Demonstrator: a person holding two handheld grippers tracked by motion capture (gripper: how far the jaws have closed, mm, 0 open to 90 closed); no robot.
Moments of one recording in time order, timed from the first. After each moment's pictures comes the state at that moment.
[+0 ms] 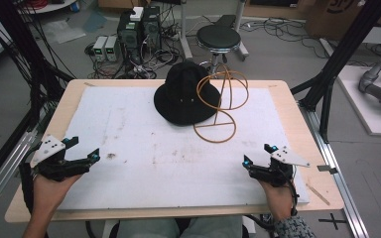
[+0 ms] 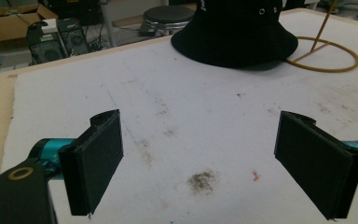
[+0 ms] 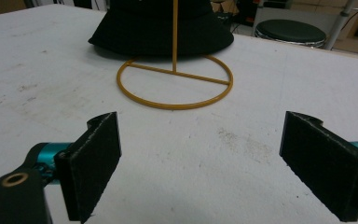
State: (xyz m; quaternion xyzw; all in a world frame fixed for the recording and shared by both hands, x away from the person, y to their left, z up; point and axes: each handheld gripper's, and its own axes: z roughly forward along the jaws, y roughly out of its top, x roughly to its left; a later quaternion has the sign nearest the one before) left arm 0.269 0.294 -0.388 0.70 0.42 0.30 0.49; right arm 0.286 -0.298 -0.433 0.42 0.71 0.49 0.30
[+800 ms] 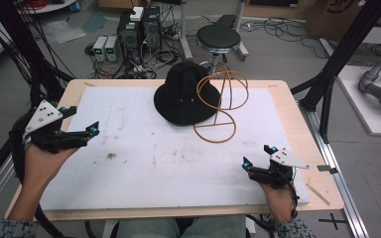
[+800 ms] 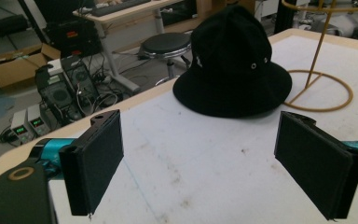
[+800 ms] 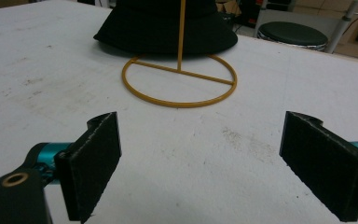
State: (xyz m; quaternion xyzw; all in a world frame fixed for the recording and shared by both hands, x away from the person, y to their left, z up) left arm 0.298 0.281 -0.307 0.72 0.37 0.34 0.49; right arm 0.281 -0.296 -0.433 0.41 0.71 0.48 0.30
